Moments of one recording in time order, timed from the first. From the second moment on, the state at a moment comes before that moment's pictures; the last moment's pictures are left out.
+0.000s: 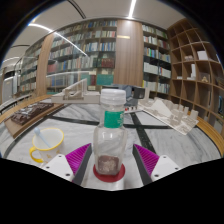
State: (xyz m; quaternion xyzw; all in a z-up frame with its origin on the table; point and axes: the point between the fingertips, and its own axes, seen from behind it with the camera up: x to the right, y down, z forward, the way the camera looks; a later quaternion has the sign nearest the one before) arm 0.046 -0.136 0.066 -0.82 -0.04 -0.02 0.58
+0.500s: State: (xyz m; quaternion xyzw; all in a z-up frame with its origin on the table) arm 0.029 -0.344 0.152 -0.85 0.02 -0.03 0.52
